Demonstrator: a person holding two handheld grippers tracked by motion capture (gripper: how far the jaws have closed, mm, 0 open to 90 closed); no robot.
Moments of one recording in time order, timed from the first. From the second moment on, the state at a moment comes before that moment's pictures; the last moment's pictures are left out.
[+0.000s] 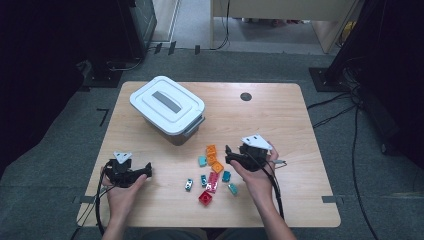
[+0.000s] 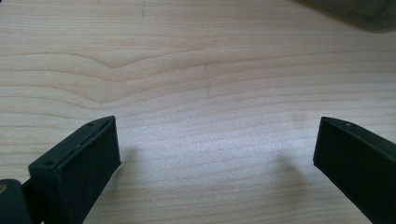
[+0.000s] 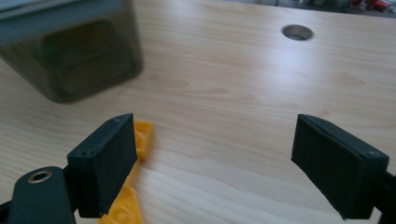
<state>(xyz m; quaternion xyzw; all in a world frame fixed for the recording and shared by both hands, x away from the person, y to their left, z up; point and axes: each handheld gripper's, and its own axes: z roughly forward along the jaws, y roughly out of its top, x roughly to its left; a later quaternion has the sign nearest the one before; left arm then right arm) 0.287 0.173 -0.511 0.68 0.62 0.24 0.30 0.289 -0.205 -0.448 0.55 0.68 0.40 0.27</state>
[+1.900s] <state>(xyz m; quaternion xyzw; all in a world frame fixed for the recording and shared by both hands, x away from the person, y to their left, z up) 0.331 0.179 -0.439 0.61 0.58 0.25 0.47 0.376 -0.186 -0.448 0.58 0.62 0.47 0.25</state>
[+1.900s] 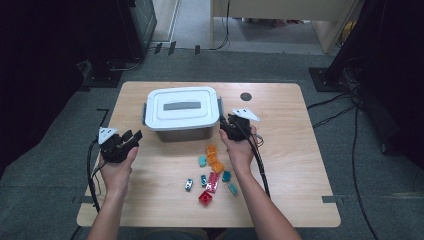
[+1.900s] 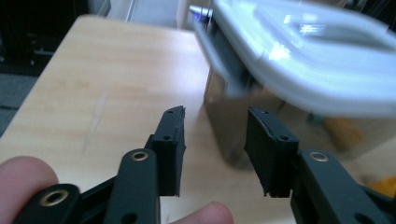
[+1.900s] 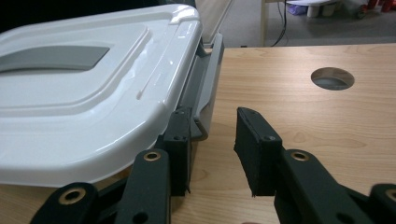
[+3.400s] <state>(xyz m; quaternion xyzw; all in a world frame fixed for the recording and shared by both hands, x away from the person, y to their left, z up) 0.362 0.187 -0.435 0.62 0.61 0.16 0.46 0.374 -0.190 -0.449 0.62 0.57 0.52 0.13</state>
